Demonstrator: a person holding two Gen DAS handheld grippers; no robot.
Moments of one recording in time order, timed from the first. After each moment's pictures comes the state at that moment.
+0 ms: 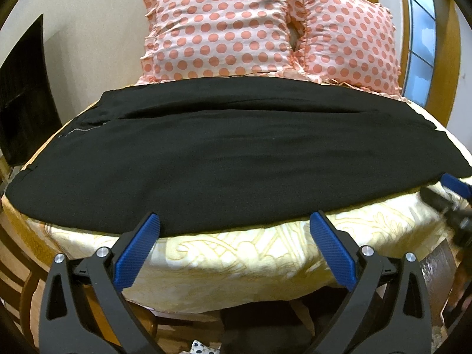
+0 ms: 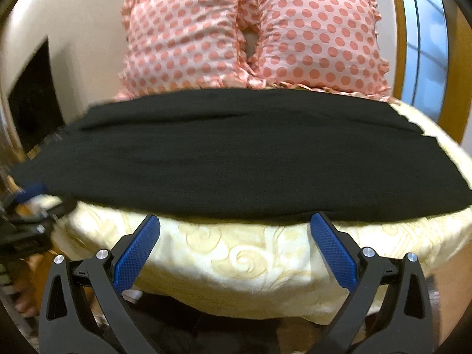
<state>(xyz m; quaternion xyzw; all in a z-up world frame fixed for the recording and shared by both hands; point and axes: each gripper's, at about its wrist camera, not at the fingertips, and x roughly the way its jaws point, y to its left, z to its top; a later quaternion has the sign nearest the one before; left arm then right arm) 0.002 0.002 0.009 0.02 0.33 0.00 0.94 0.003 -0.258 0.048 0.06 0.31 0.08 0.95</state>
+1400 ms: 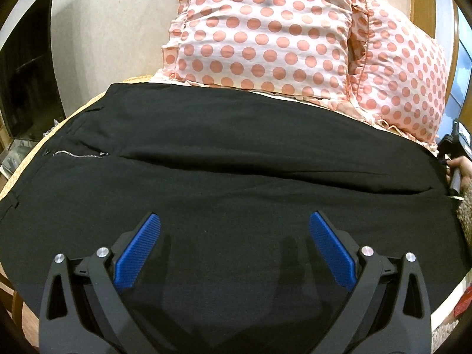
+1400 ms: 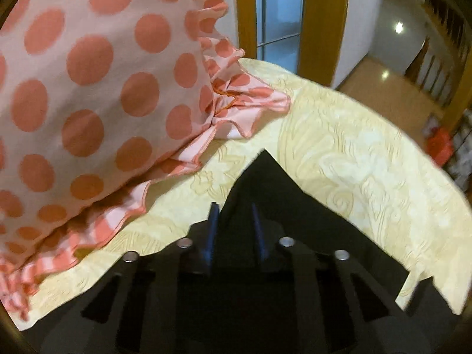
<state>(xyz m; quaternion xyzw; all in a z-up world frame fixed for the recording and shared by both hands) 0.124 0.057 0.027 -0.05 0.36 0.04 0.93 0.357 -0.545 0.007 0.26 0.40 -0.30 0.82</state>
